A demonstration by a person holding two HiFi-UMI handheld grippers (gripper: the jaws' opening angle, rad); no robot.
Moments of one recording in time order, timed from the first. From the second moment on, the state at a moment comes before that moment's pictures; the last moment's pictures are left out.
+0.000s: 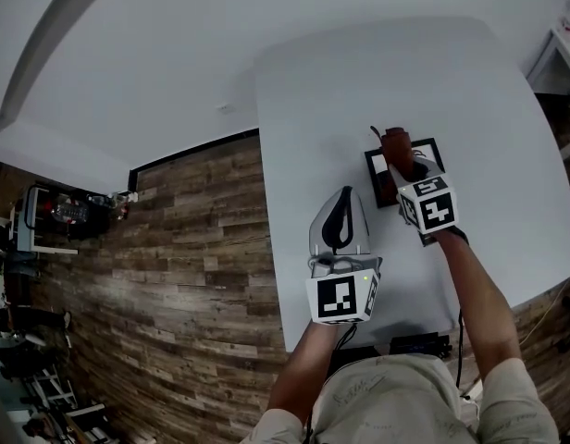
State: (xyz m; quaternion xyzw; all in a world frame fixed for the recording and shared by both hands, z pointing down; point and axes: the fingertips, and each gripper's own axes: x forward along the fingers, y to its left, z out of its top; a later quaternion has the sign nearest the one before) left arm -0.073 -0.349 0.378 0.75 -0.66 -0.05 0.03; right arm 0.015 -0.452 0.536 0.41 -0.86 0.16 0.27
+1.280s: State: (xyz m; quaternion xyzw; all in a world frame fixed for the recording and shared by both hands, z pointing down) left arm -0.054 -0.344 0.421 0.77 -0.64 -0.02 0.07; right arm 0.126 -0.504 0.632 0.45 -0.76 0.24 0.41
